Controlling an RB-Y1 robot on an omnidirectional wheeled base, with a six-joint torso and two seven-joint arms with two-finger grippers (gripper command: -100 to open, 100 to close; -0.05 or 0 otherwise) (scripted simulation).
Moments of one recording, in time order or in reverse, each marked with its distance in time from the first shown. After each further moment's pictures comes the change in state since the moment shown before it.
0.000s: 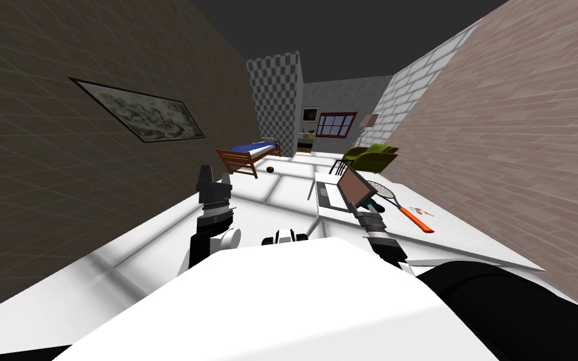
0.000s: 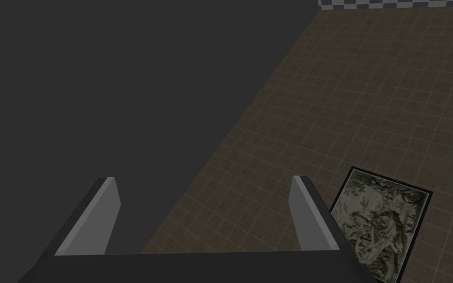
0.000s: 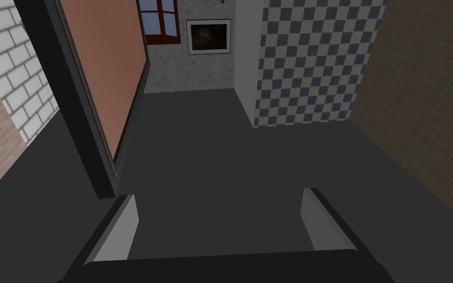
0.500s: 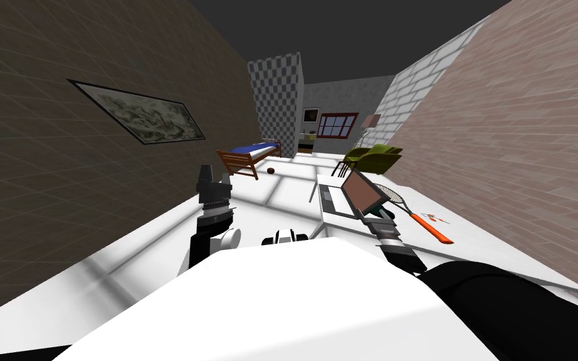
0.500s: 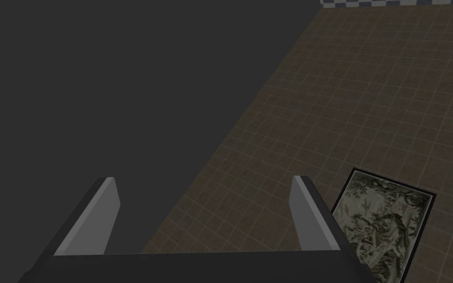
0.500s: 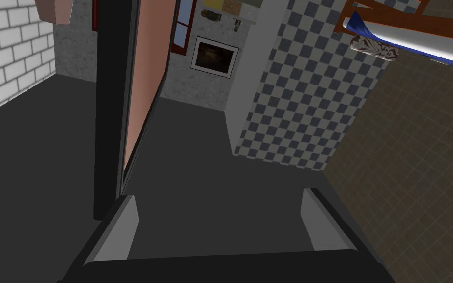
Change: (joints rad) left arm 0.000 0.000 0.000 0.000 0.000 0.000 0.000; right arm 0.011 -0.017 -0.113 0.084 0.100 -0.047 0.135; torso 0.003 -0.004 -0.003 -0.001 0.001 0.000
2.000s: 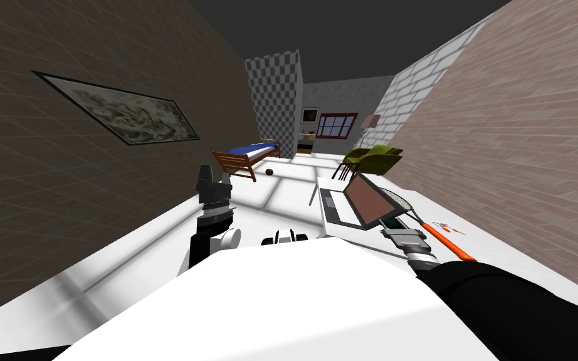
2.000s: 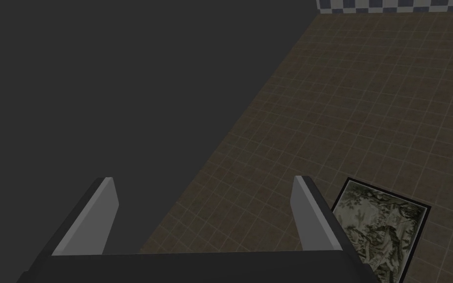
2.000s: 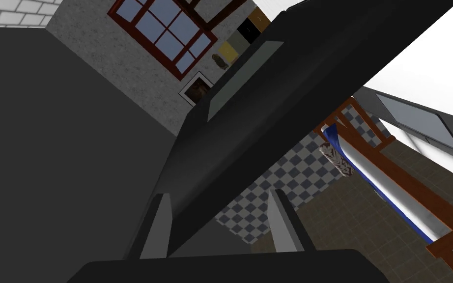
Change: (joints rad) left arm 0.000 0.000 0.000 0.000 0.000 0.000 0.000; right arm 0.005 -0.049 -0.196 0.138 0.167 -0.077 0.251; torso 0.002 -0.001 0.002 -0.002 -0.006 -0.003
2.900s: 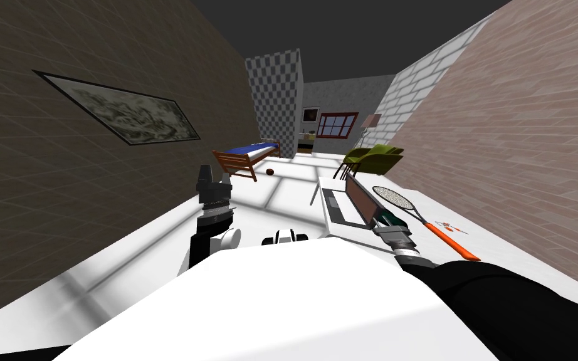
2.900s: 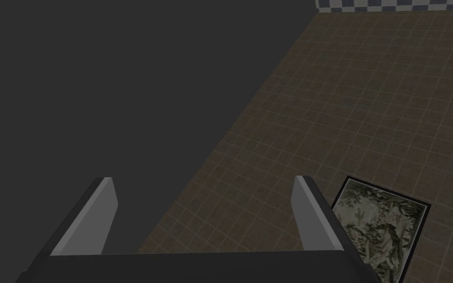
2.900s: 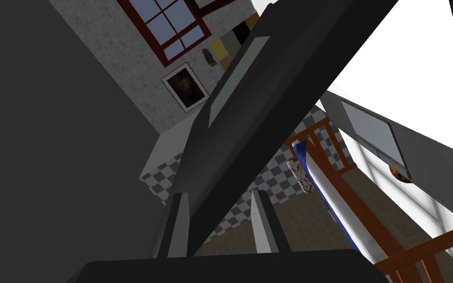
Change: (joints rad) left arm 0.000 0.000 0.000 0.000 0.000 0.000 0.000; right arm -0.053 0.077 0.005 -0.023 0.101 -0.016 0.217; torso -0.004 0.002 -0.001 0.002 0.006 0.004
